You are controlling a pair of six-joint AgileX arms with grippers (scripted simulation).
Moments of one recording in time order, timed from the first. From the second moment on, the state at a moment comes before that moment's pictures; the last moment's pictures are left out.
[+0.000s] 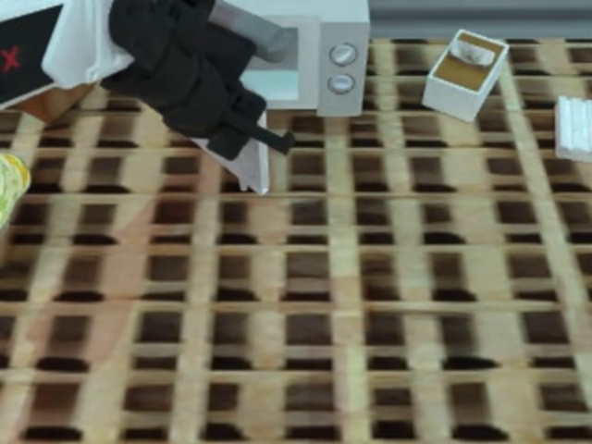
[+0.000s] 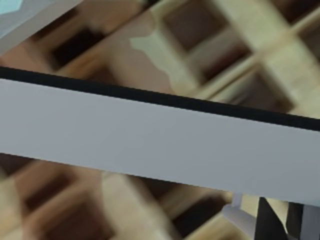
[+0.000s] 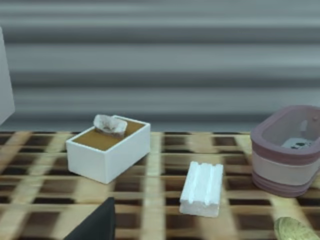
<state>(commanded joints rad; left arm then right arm) -0.45 1.85 1.48 -0.68 0.10 0.17 0.00 0.00 0.00 0.00 0.00 0.00</state>
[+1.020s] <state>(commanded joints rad) -0.39 1.80 1.42 -0.70 0.19 0.34 0.00 0.00 0.00 0.00 0.00 0.00</state>
